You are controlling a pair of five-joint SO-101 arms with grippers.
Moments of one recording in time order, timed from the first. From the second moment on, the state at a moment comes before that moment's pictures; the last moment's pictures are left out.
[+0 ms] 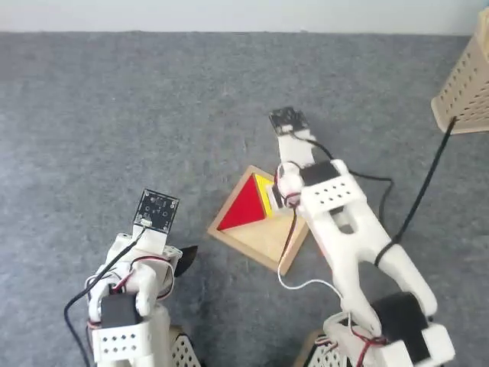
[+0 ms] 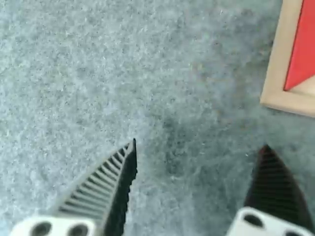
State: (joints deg) left arm -13.0 -103.6 96.8 73.1 -18.3; right arm -25.1 -12.0 35.9 59.7 -6.0
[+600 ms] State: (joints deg) left arm -13.0 -103.6 96.8 73.1 -18.3; right arm -26.1 -12.0 47.2 52.0 -14.5
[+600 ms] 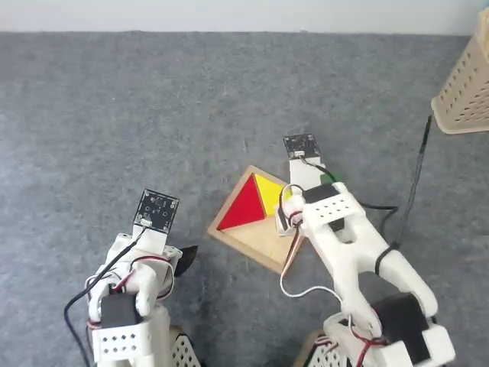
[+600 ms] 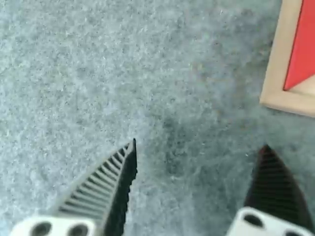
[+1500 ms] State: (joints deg) left arm -13.0 -103.6 96.8 73.1 -18.3; right arm -29.7 -14.2 54.0 52.6 -16.2
